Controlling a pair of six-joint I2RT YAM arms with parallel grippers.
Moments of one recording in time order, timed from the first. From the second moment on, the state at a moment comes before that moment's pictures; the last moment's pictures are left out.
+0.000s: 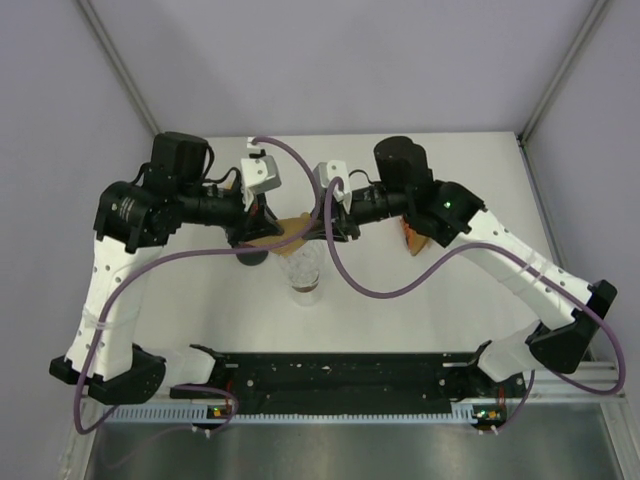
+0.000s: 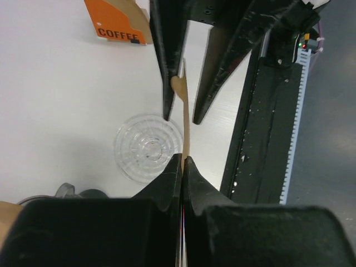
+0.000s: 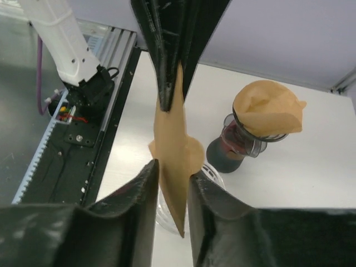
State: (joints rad) left arm -0.41 1.28 1.92 -1.37 0.77 0.52; right arm 0.85 1.43 1.61 -0.52 -0.80 -0.45
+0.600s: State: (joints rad) left arm -0.41 1.15 1.91 -1.28 0.74 0.22; right arm 0.68 1.29 1.14 0.38 -0.85 0.24
